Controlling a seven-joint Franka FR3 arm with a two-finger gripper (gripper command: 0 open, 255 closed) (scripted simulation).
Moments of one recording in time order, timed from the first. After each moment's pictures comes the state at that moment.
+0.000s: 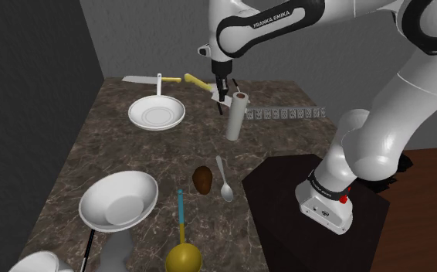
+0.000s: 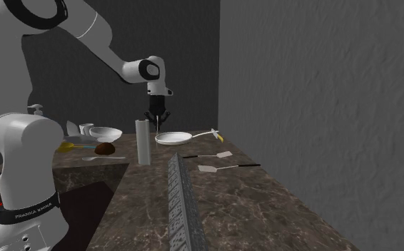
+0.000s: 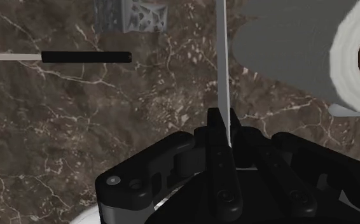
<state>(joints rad) 0.47 -0.07 -0.25 -2.16 -0.09 2.00 -0.70</state>
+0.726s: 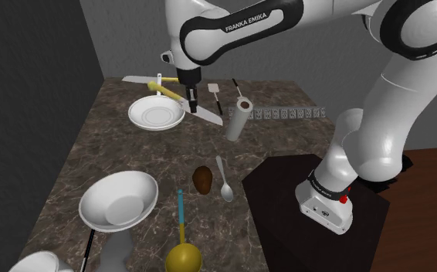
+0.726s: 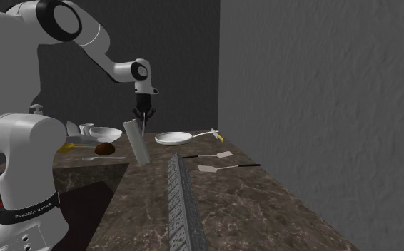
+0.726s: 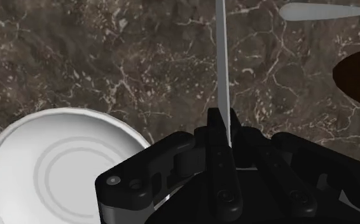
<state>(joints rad) 0.59 0.09 -0.13 -1.96 -0.03 1.93 -0.49</state>
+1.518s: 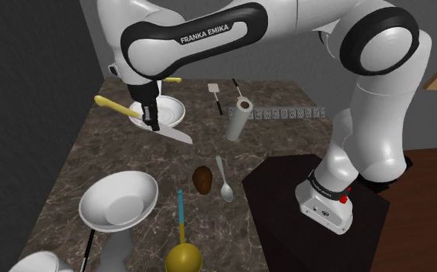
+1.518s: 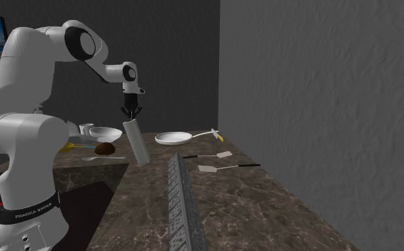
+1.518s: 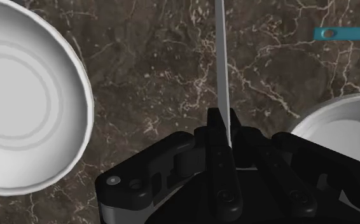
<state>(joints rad) 0.71 0.35 -0.03 -1.59 -0.01 1.82 -0.28</state>
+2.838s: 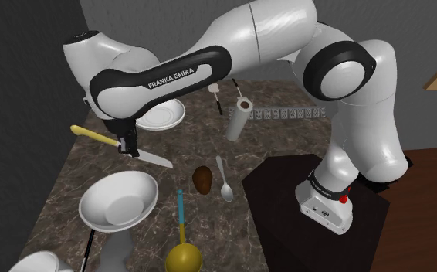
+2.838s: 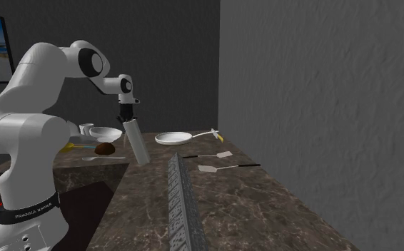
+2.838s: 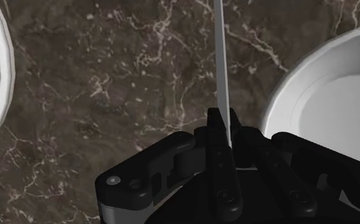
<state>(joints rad) 0.78 0.59 0.00 -1.39 0.00 1.86 -0.19</state>
